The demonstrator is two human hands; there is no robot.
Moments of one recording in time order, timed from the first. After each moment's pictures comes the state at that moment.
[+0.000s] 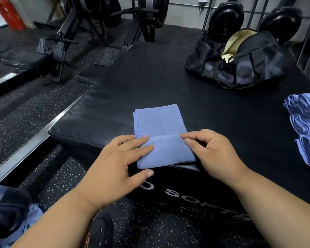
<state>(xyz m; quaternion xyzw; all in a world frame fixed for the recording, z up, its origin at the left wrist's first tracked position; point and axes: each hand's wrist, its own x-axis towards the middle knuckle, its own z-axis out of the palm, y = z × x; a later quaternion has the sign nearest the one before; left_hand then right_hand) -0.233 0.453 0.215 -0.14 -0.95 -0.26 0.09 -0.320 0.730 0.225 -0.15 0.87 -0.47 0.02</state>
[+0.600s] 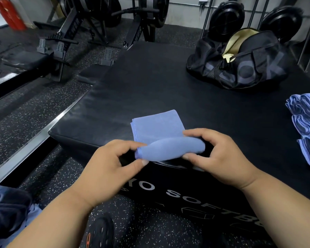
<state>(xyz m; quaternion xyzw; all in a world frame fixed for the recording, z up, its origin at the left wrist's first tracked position) -0.231 0.454 0.226 -0.03 -0.88 -0.47 0.08 -0.320 0.744 0.233 -0.26 0.86 -0.43 0.01</state>
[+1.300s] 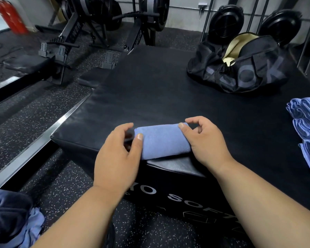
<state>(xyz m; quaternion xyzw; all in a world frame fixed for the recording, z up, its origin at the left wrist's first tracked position) -0.259 0.480 0.226 0.16 -0.88 -0.39 0.19 -0.353 0.694 0.226 -0.01 0.85 -0.53 -0.01</state>
